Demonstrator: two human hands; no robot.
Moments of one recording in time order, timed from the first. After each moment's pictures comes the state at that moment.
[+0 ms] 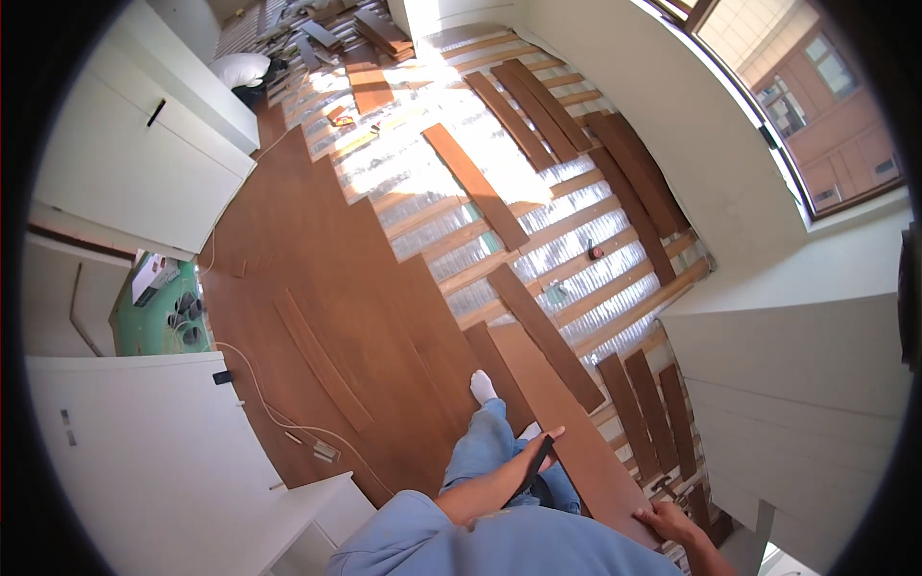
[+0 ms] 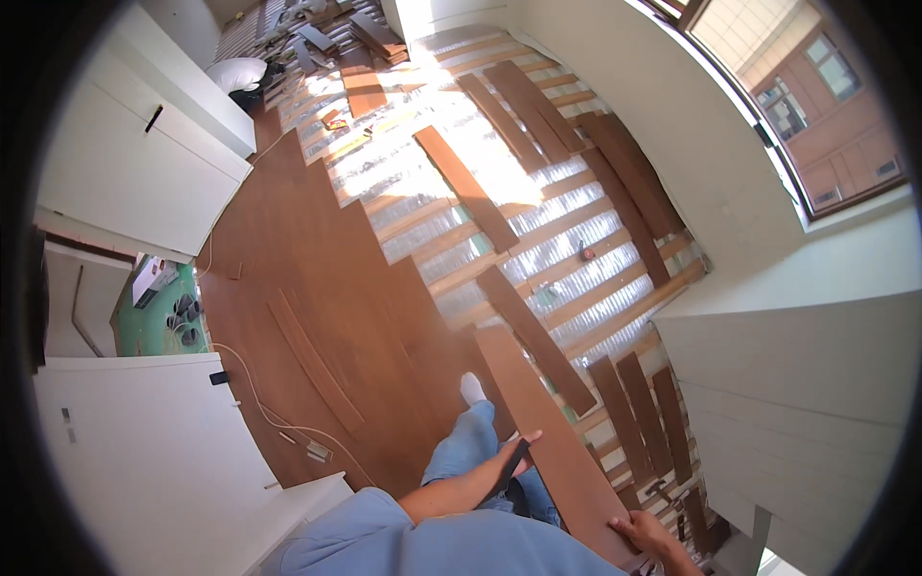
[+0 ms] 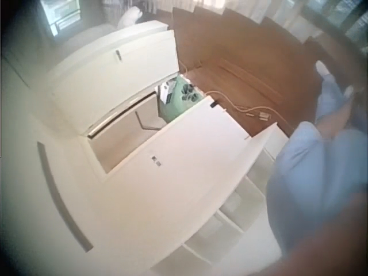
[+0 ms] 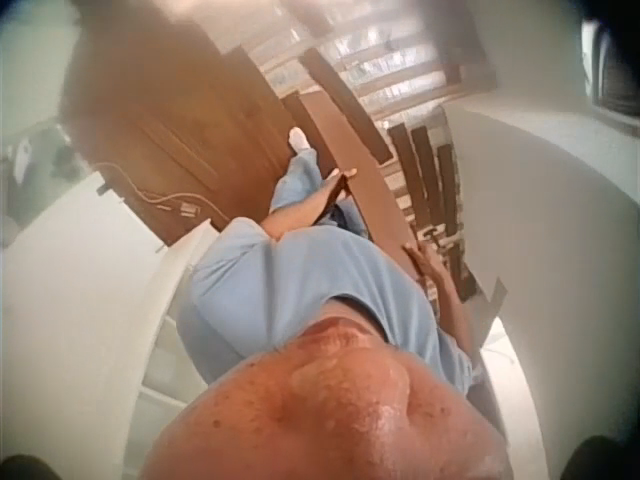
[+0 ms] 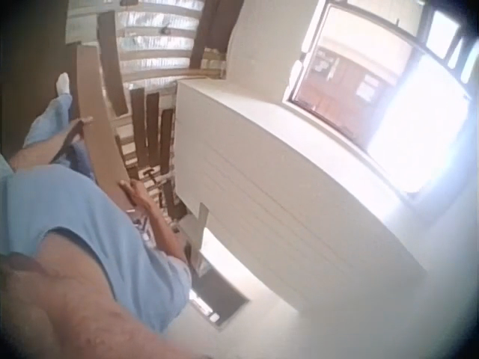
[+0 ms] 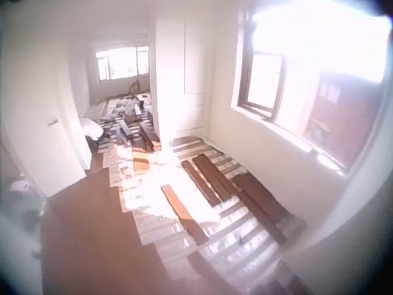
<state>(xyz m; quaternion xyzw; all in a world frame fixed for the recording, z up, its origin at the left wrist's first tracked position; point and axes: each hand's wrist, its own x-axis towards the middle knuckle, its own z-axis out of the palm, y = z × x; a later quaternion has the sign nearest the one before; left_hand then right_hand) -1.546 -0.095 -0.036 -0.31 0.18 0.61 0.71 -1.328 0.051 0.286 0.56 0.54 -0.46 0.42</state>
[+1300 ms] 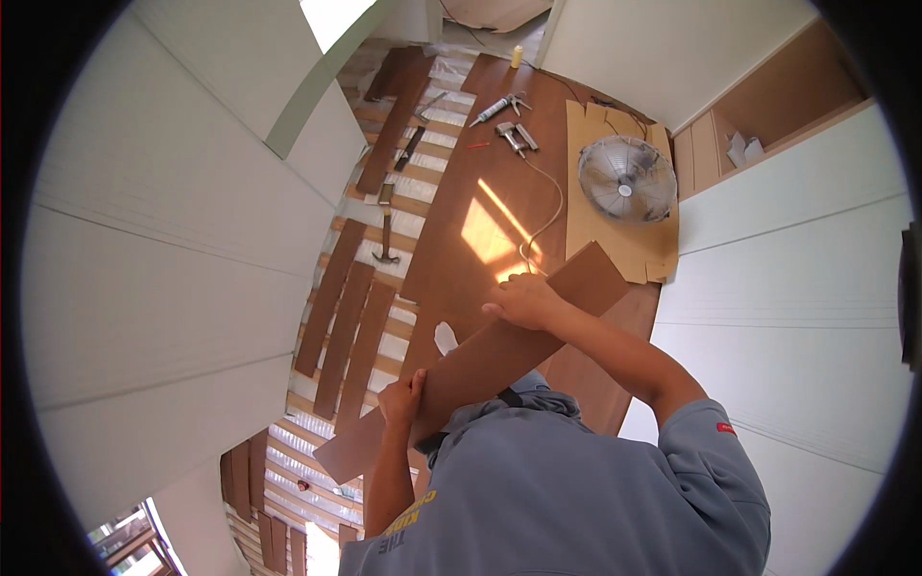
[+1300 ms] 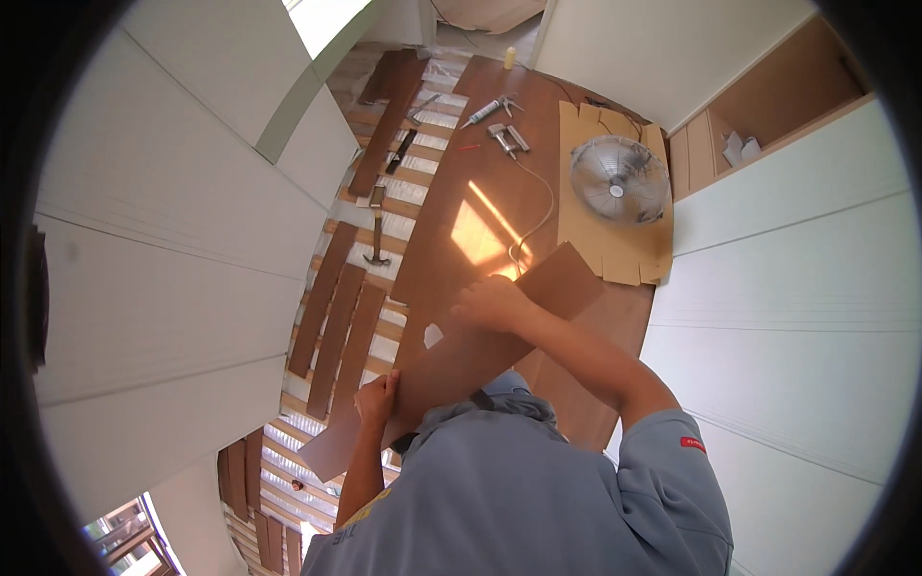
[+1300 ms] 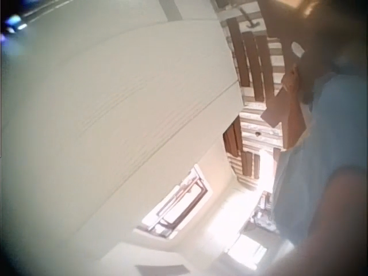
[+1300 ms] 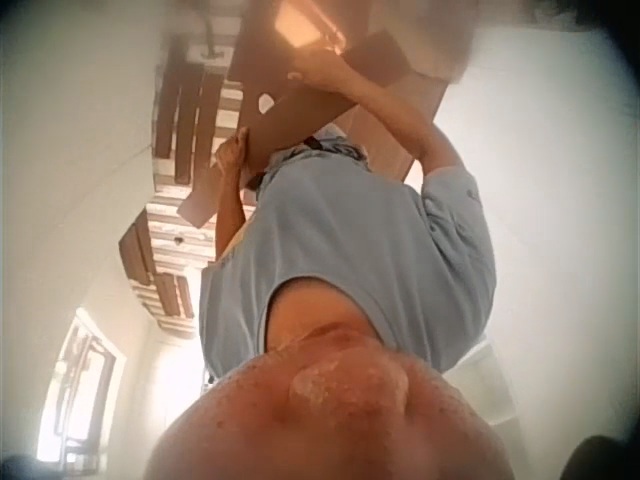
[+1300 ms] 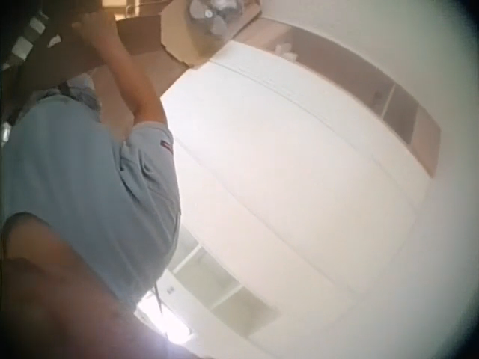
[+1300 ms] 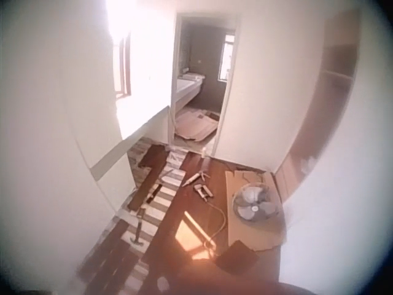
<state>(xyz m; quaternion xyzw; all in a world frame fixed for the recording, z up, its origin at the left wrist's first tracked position) -0.737 -0.112 0.087 -0.93 -0.21 0.19 -0.23 -0.499 -0.395 0.177 0.89 0.40 -0.18 -0.07</state>
